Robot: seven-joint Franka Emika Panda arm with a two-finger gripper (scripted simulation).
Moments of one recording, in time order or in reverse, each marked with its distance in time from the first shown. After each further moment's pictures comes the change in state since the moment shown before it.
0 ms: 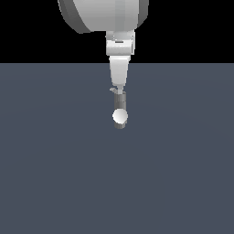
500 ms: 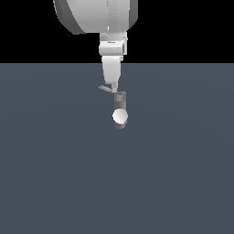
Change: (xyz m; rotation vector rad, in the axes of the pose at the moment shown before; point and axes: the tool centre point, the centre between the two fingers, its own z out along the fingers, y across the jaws) arm -0.022 -0.020 0.000 -0.008 0.006 0.011
